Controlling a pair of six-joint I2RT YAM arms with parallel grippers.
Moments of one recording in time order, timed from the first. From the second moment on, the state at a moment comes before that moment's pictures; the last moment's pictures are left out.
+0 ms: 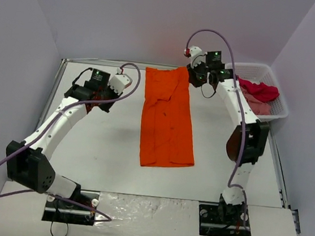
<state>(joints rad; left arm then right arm) -0.31 1.43 1.35 -0.74 0.02 0.36 0.27 2.10 2.00 -0.59 -0.29 -0.39</state>
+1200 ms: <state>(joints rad) -0.95 1.33 0.92 -0.65 -0.07 0.54 0.39 1.46 1.16 -0.94 -0.26 -0.56</state>
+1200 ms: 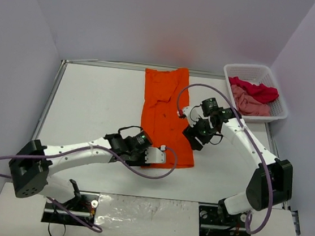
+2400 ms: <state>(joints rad) -1.11 1.46 0.82 -0.43 -0.09 0.54 0.21 1.64 1.18 -0.88 -0.20 -0.60</state>
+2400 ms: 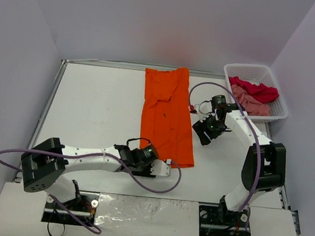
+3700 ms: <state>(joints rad) -1.11 1.56 0.81 -0.34 -0.16 0.54 0.20 1.60 1.18 -0.89 -0.21 -0.63</state>
